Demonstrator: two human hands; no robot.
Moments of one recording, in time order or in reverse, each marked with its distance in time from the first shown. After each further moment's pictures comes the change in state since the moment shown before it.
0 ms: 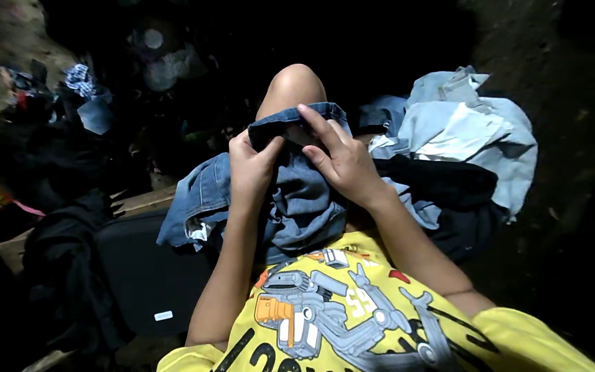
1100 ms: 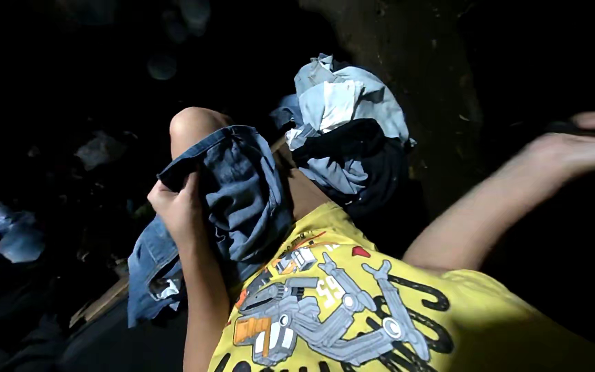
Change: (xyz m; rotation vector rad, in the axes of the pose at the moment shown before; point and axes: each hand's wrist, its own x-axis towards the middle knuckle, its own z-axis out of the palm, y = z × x) left_hand 0.000 -0.003 0.000 0.189 -0.028 0.102; right_hand -0.214 0.026 -0.231 0.456 2.083 0.238
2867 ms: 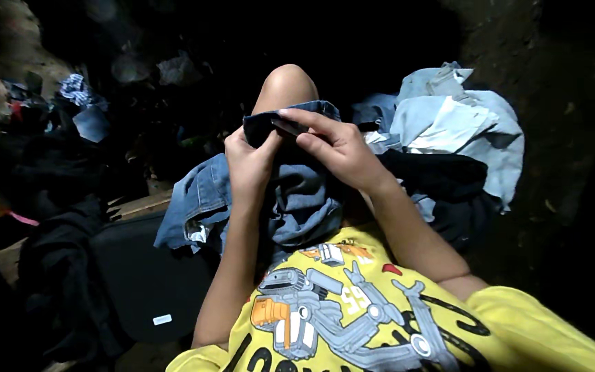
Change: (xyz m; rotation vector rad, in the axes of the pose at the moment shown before) left_hand -0.002 0.006 0.006 -0.147 0.068 -0.046; right_hand -0.287 0.098 0.077 -0.313 -2.100 0.266
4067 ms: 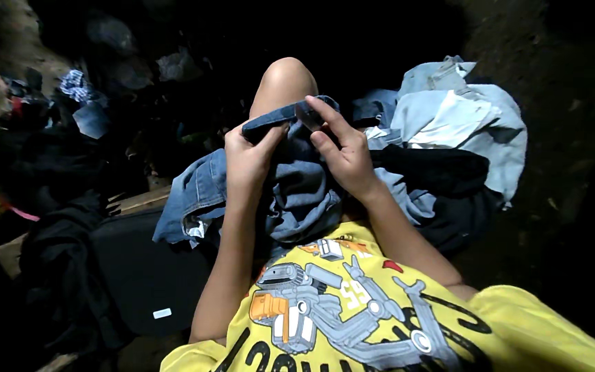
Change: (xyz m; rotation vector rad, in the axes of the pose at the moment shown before) left_hand -0.004 0.006 -0.001 -0.056 -0.059 -0.059; right_hand -0.028 0.018 0.013 -0.120 0.210 -0.042
